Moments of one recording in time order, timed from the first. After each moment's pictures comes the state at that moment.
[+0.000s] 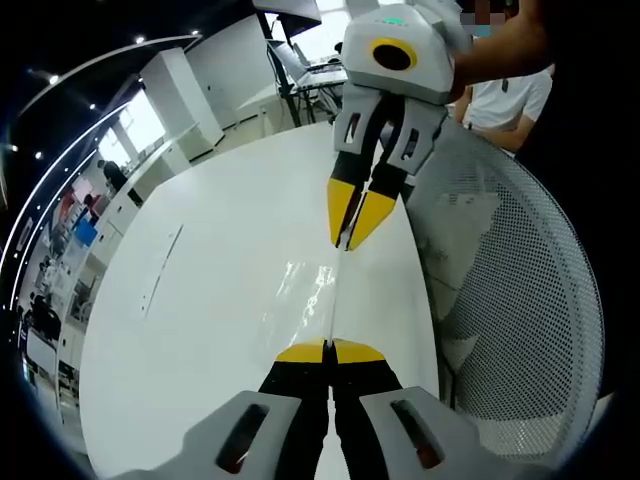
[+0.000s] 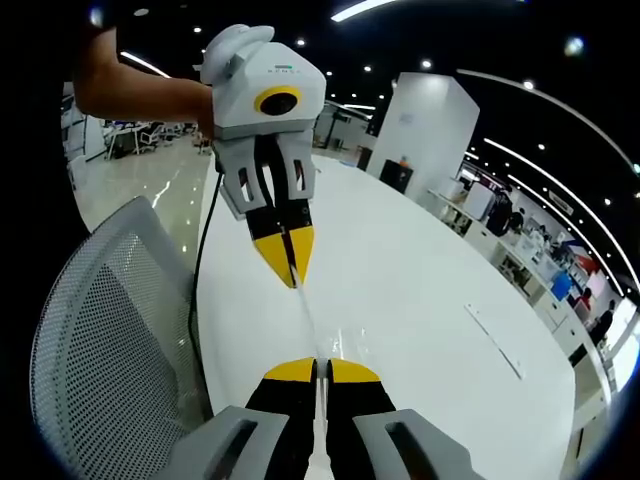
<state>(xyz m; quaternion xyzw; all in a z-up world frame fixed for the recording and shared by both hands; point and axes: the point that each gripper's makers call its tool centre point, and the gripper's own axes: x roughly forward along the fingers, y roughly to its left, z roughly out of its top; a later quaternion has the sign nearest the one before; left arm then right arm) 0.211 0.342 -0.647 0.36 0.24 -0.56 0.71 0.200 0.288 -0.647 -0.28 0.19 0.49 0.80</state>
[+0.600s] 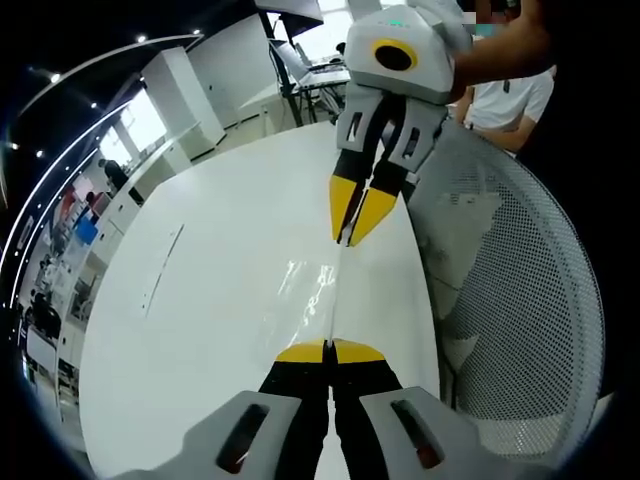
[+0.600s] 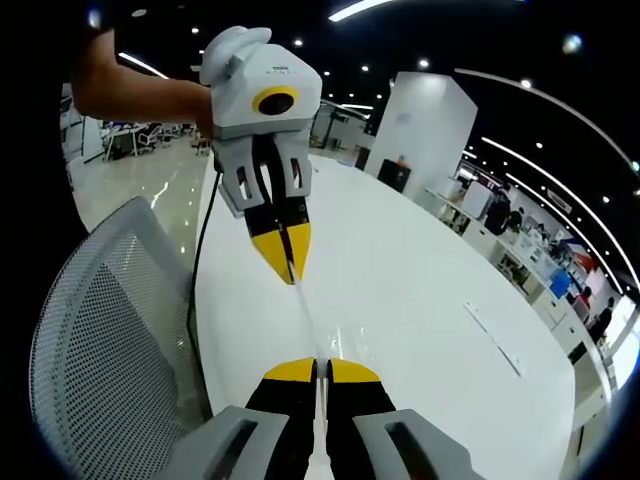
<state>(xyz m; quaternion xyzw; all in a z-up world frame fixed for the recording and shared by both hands) 0.212 0.345 -0.647 0.36 0.24 -0.56 0.71 0.201 0.286 -0.647 -0.28 0.19 0.49 0.80</state>
